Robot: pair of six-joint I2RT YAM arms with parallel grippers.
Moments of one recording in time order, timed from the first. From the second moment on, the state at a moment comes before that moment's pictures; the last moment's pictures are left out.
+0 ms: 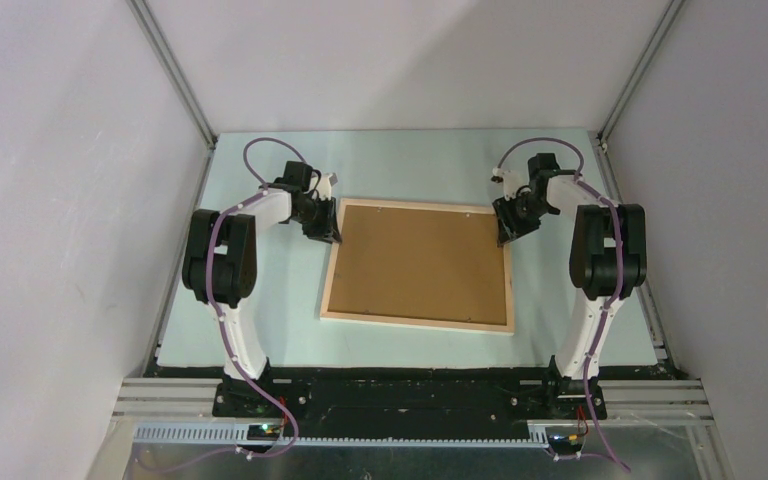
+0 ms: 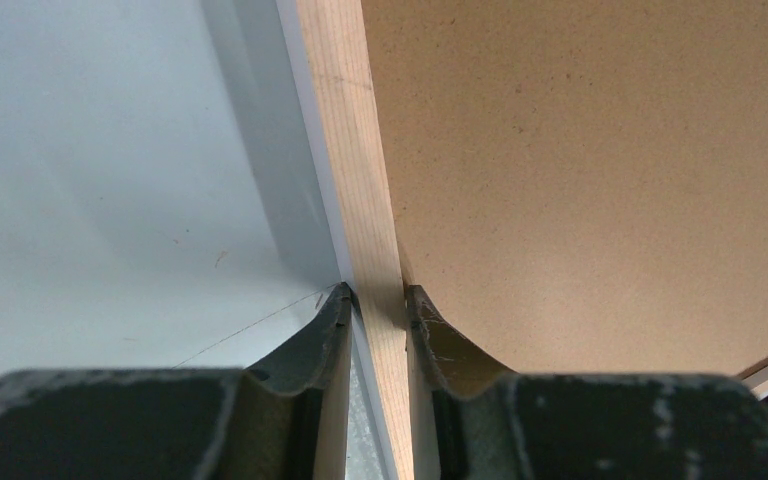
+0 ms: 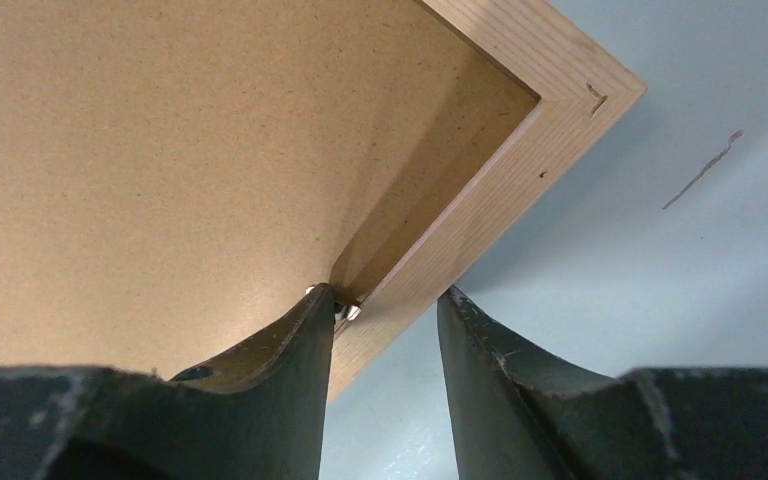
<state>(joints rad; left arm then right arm) -0.17 1.95 1.29 -0.49 0.39 -0.10 0.02 2.00 1.42 -0.71 -0.36 -0.43</state>
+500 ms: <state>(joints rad) -0.17 1.96 1.29 -0.48 0.40 -0.11 -0.13 2.05 1.48 -0.78 -0.51 -0.26</state>
